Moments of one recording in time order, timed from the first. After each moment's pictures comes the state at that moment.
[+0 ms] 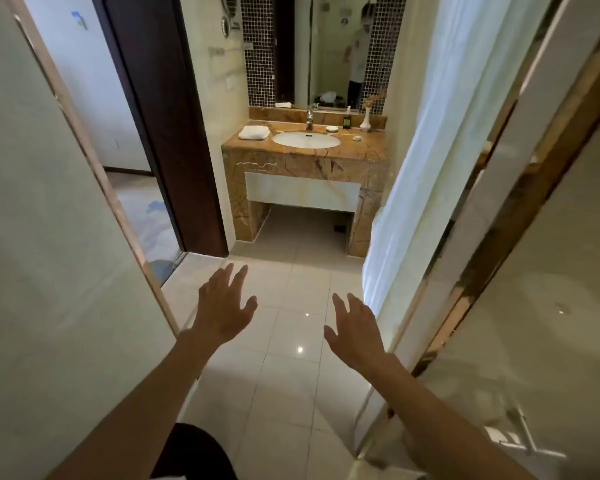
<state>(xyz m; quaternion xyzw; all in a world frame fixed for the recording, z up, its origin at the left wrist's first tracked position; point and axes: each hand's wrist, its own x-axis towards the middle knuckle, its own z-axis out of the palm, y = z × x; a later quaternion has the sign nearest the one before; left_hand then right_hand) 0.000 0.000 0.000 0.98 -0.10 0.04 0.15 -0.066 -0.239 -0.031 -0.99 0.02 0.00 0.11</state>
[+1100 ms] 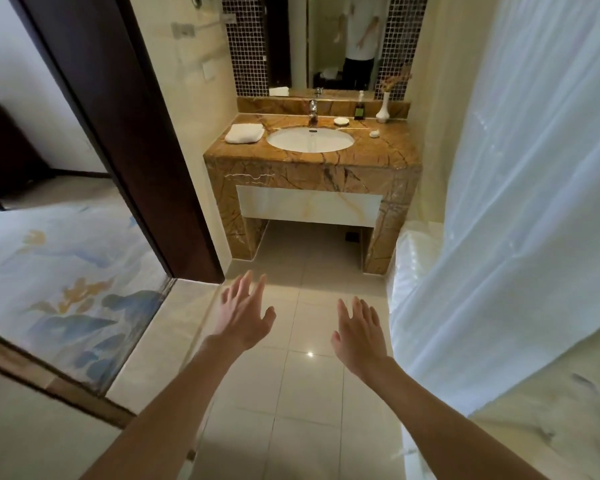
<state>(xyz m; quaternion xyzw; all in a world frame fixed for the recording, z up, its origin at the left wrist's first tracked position) 0.383 -0.064 -0.029 0.98 -0.15 0.00 0.11 0.316 -0.279 -0.082 -1.00 0.04 0.00 0.07</state>
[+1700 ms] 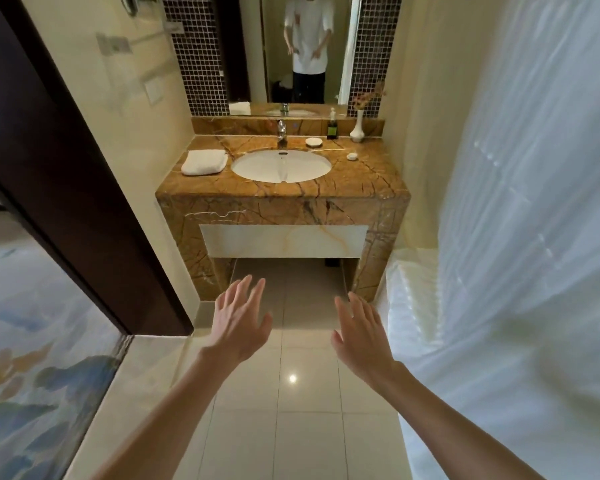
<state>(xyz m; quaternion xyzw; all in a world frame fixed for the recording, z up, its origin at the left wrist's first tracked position) 0.637 -0.099 -0.029 0.96 -0.22 0.04 0.16 0.540 -0.310 -0.050 -0.99 0.07 -0.10 0.10</state>
